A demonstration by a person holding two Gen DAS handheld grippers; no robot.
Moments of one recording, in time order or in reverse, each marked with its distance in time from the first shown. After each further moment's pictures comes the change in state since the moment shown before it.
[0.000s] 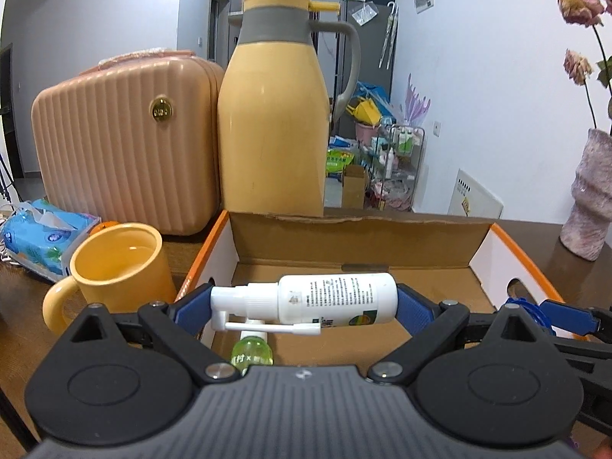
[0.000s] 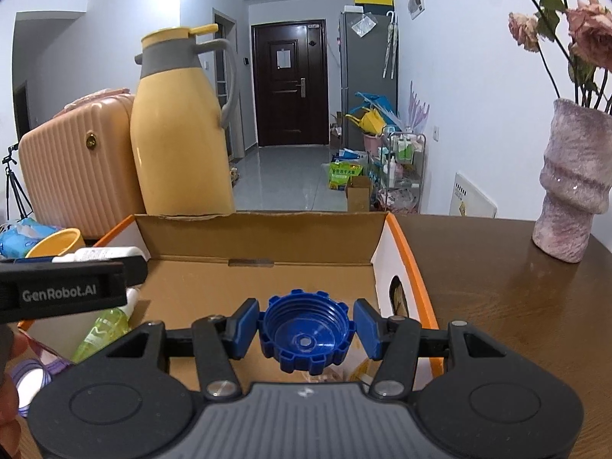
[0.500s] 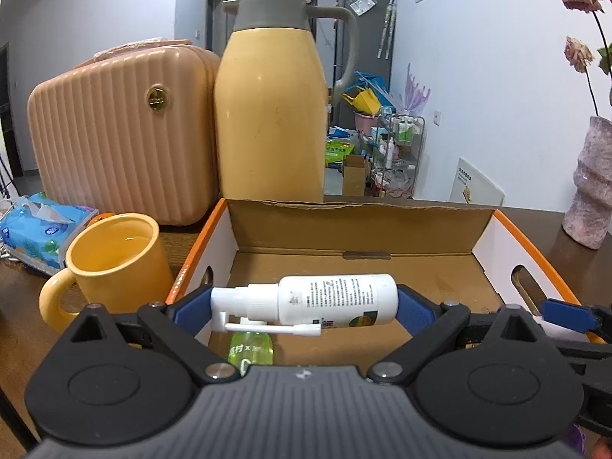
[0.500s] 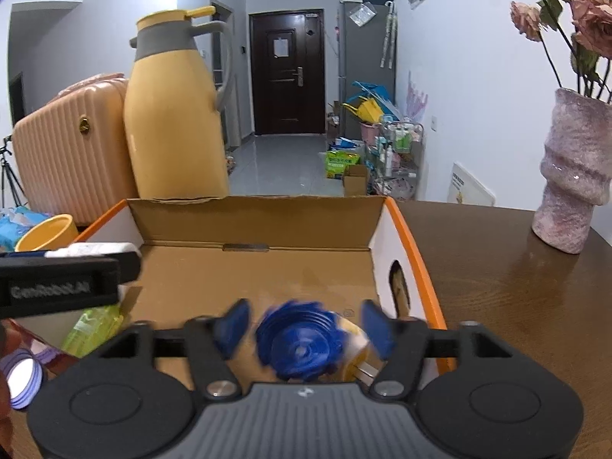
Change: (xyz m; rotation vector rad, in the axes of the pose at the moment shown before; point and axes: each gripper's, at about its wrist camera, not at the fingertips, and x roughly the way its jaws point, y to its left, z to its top) left arm 0.005 0.000 -0.004 0.013 0.031 0.005; right arm 0.010 0.002 -0.003 -0.003 0.035 -0.029
